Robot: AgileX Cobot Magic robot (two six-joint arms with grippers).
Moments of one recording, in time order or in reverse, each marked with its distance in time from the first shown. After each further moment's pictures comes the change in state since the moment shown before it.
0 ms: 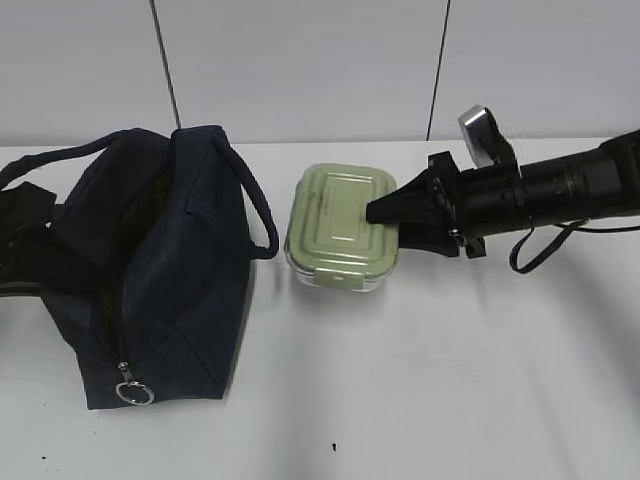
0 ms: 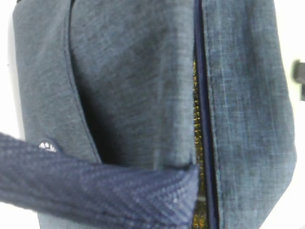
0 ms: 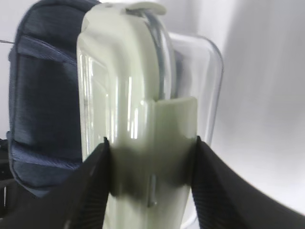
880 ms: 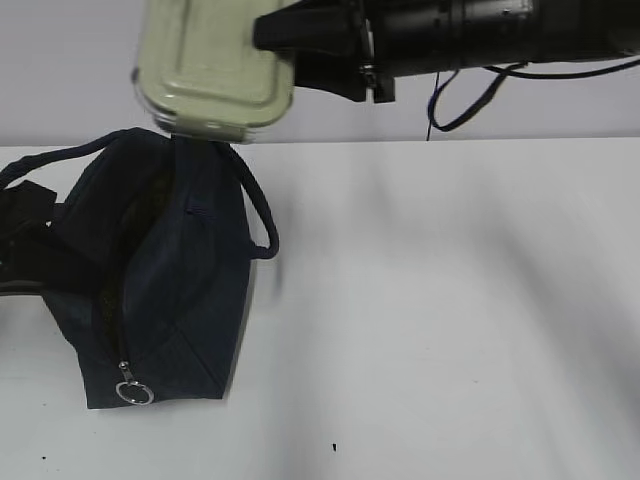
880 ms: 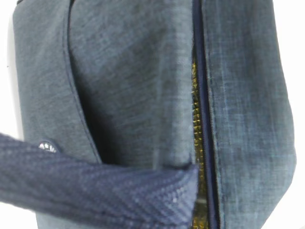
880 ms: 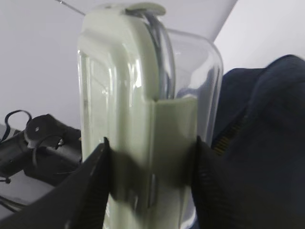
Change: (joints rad) left arm 0.000 0.000 0.000 -0.005 -0.003 0.000; right arm 0.222 -0.161 -0.310 0.060 0.038 0.113
